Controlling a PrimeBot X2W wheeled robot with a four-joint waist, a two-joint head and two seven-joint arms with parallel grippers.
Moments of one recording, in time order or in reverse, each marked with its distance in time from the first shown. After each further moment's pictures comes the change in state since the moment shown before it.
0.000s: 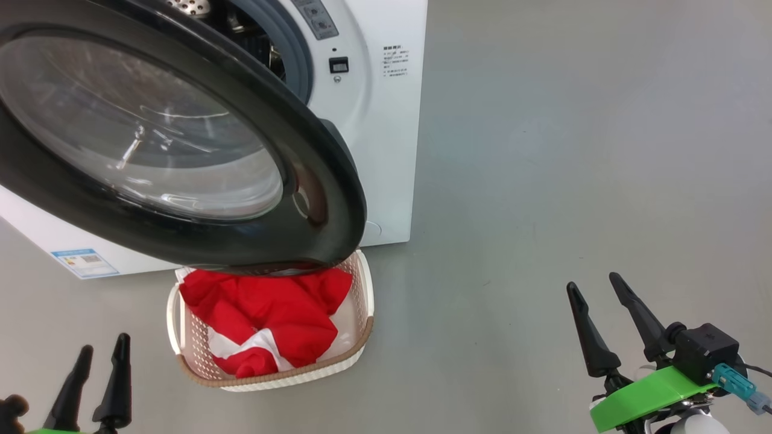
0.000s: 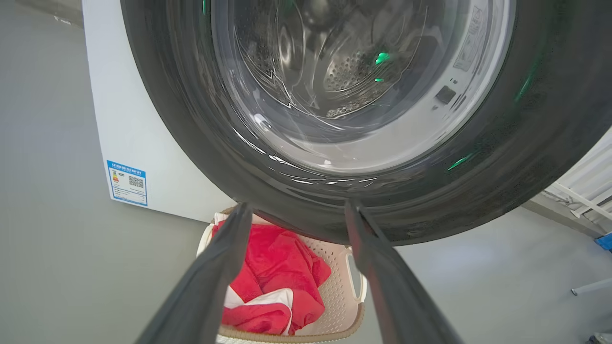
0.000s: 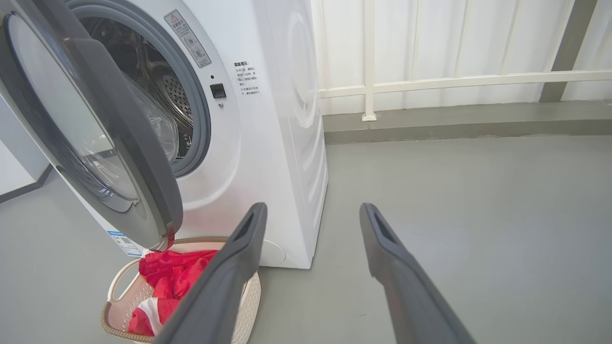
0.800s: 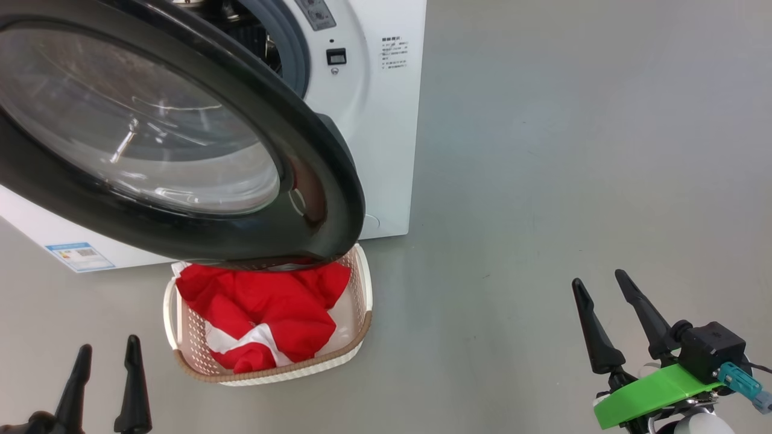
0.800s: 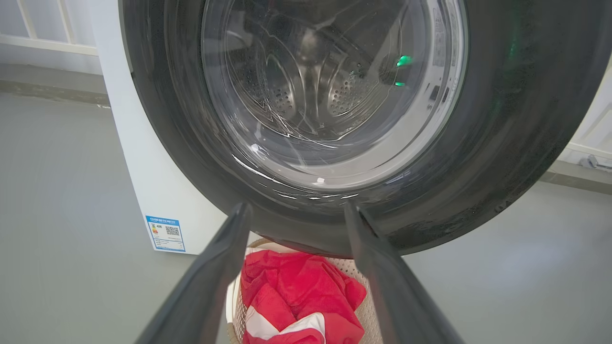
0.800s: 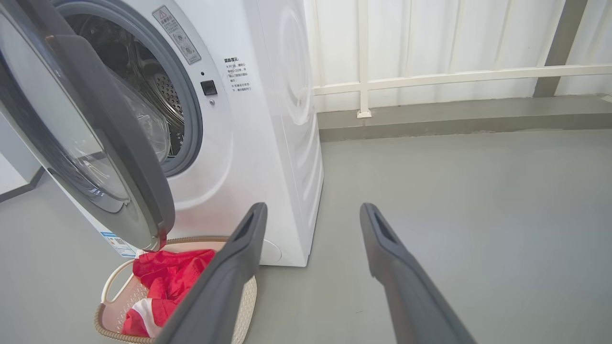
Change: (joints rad) left arm 0.098 -0.271 0.303 -0.172 0.543 0.000 -0.003; right arm -0.001 0.004 -0.020 -0.007 0.000 0.000 0.000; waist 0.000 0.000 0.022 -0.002
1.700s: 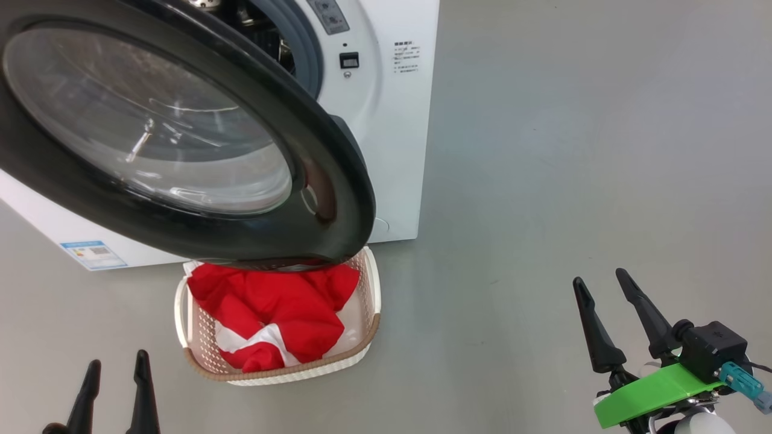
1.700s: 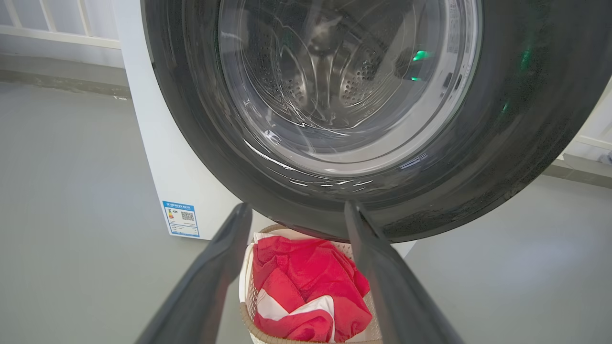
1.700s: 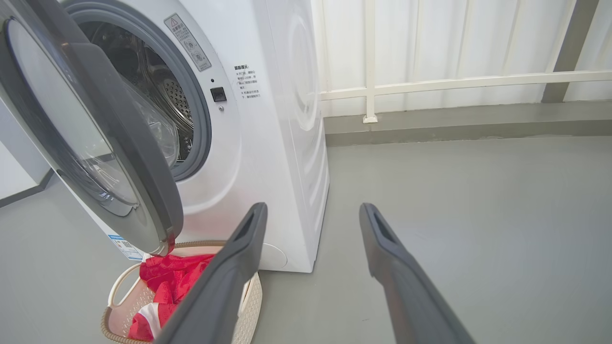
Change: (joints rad) left arm 0.024 -0.035 0.016 0.017 0.042 0.000 0.000; right arm 0.000 0.001 -0.002 -0.004 0.002 0.000 0.000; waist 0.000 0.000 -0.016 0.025
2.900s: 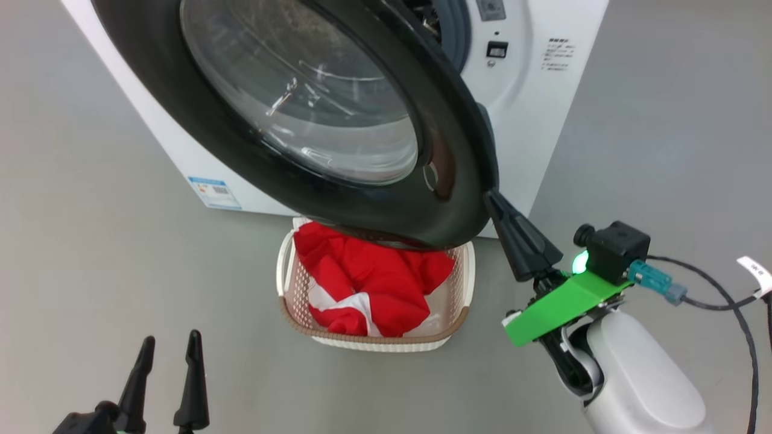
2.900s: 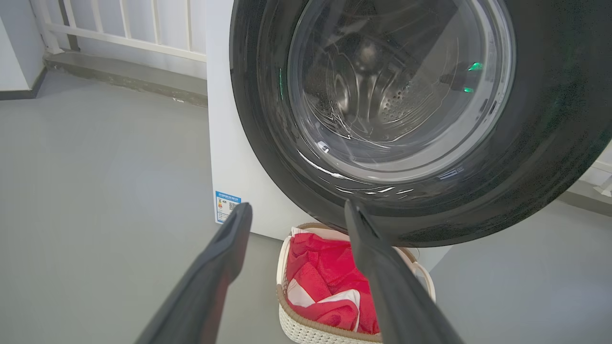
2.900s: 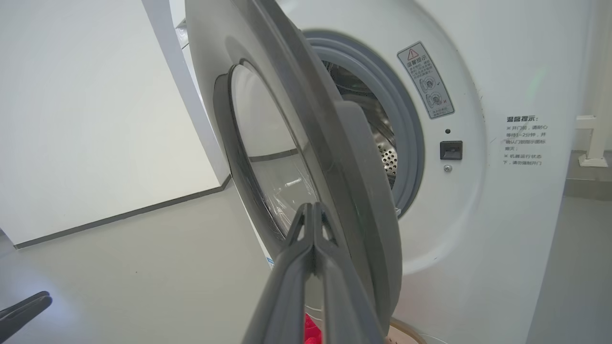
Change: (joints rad) left arm -0.026 -0.046 -0.100 -0.026 0.000 0.000 0.000; right arm -0.347 0.030 0.286 0.150 0.140 0.000 0.000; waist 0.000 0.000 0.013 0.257
